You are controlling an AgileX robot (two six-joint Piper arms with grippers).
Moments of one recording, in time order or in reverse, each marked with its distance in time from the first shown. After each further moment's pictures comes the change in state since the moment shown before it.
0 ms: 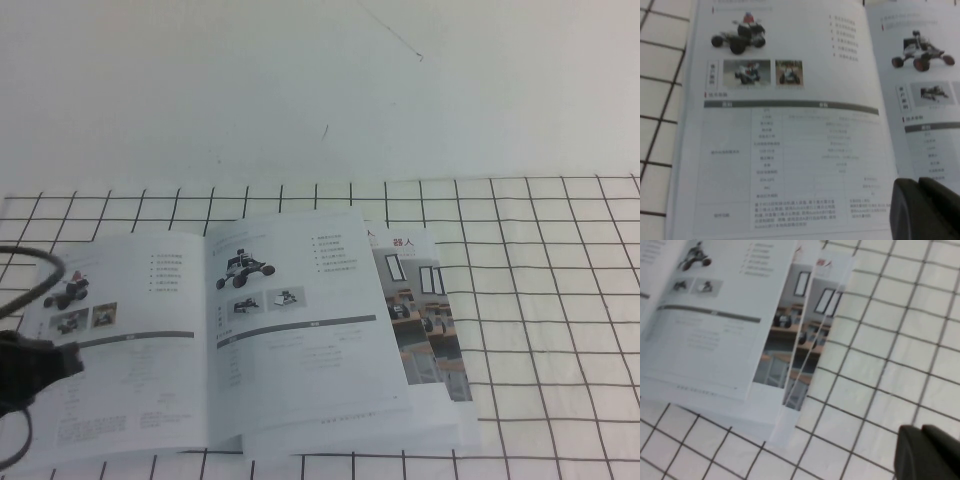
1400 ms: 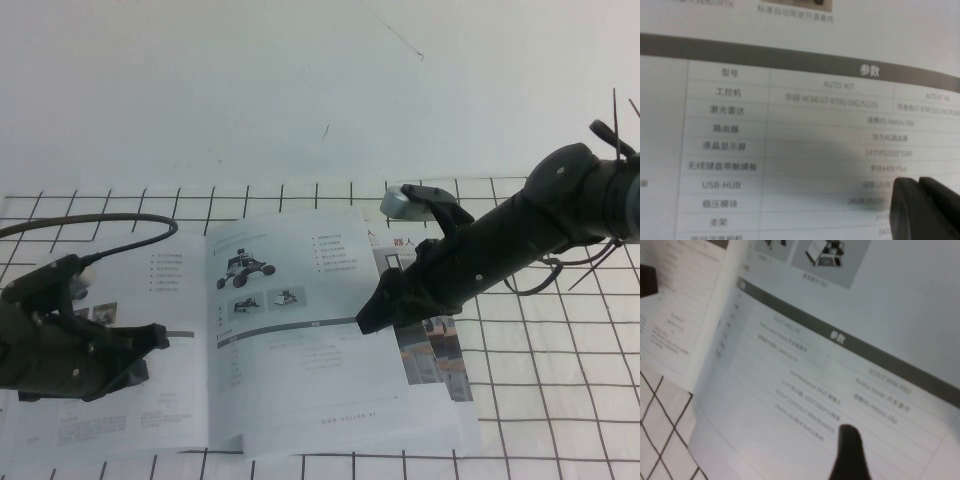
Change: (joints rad) right arm 0.429 1.089 -0.598 0.309 0.023 -0.084; left arm 0.000 0.687 -0.149 -0.553 -0.123 0.457
